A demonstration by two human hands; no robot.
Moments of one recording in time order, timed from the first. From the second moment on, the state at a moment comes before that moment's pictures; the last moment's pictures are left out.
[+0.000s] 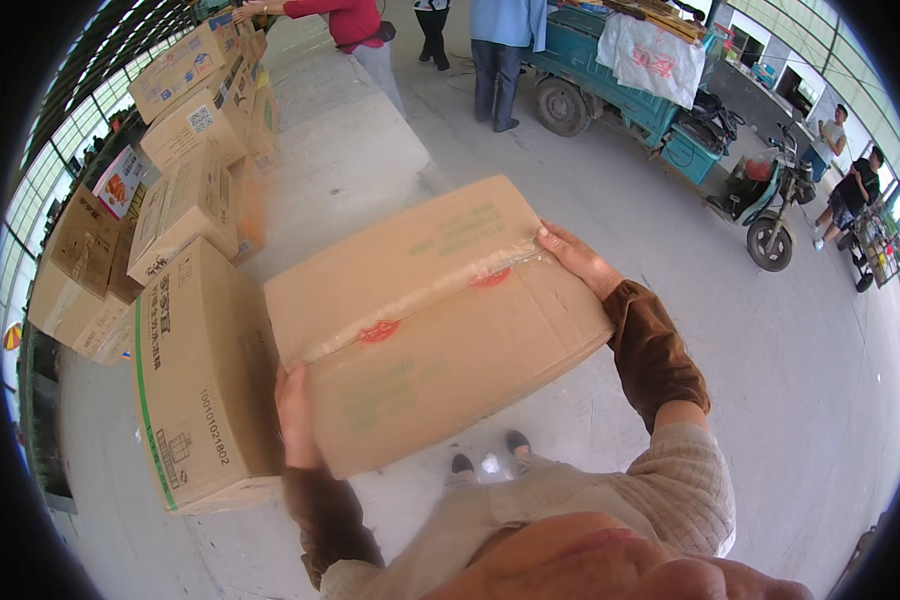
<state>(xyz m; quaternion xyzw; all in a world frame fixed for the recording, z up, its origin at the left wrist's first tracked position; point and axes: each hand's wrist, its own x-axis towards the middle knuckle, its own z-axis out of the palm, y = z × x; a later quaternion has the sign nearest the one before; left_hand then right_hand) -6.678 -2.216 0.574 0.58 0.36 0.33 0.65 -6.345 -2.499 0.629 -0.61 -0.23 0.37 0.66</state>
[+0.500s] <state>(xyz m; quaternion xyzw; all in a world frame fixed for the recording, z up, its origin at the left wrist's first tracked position) -6.572 -2.433 0.607 0.63 0.20 0.15 0.73 -6.416 -2.816 0.569 -0.61 -0.04 0.16 0.78</state>
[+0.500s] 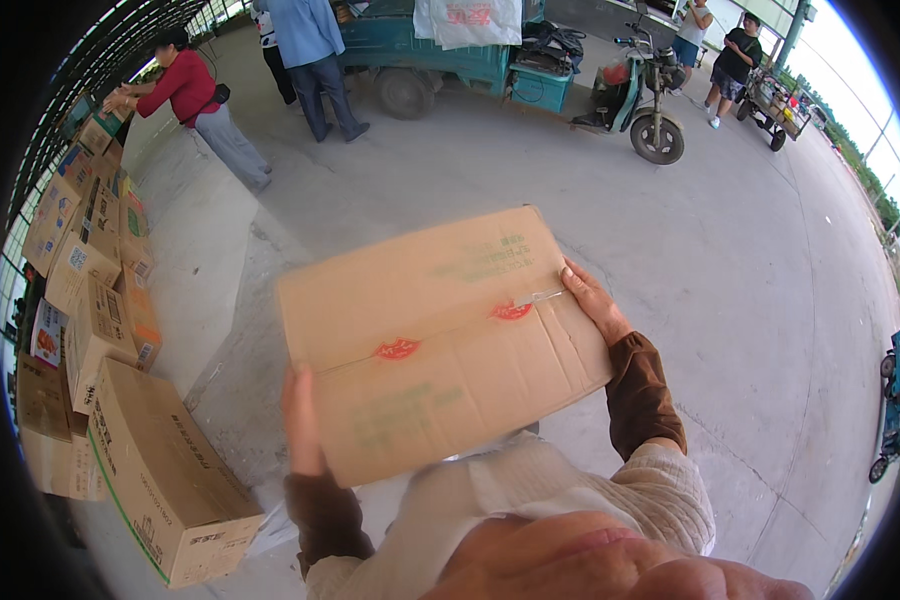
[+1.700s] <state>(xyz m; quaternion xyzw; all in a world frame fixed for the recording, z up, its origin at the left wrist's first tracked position) -6.131 -2.887 0.472 0.60 0.02 -0.24 0.76 -6.290 -3.290 0.477 -0.57 0.18 -0.07 0.80</state>
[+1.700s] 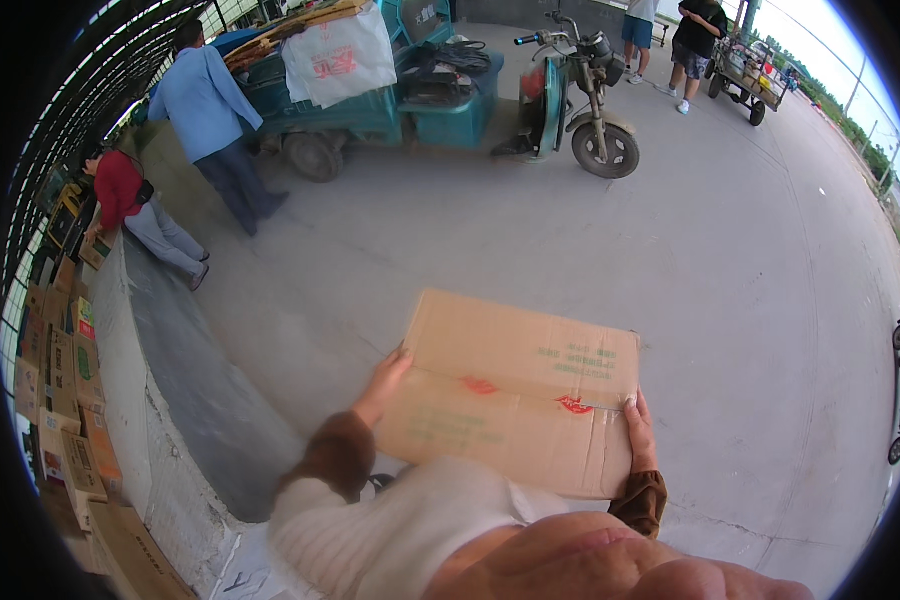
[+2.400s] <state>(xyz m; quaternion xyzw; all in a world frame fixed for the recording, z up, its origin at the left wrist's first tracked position) -5.825 -3.253 0.494 0.63 0.06 -0.15 0.76 -5.914 -3.676 0.493 -0.58 0.14 -0.03 0.80</state>
